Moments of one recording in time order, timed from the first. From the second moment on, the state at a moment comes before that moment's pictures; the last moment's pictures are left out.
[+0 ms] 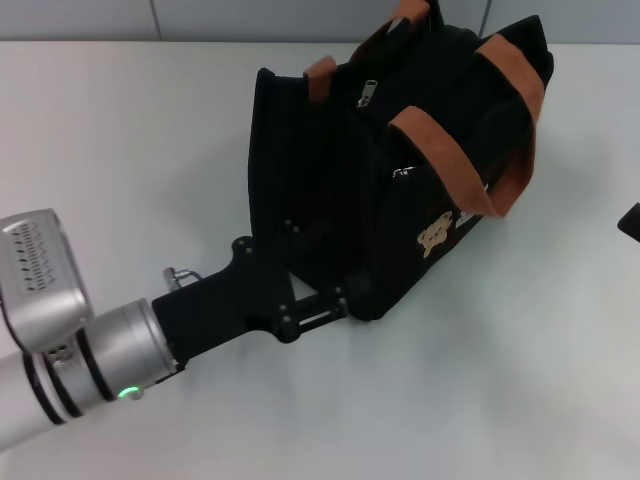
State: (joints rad) left arm -0.51 -2.08 0.39 -0.05 1.97 1.52 -0.59; right arm 0.35 2.03 0.01 -0.44 -2.13 -2.02 0.99
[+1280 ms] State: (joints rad) left arm -0.58 -2.08 0.14 -0.19 1.97 1.24 -0.47; right arm 0.36 2.04 0.03 -0.41 -2.10 -1.93 1.00
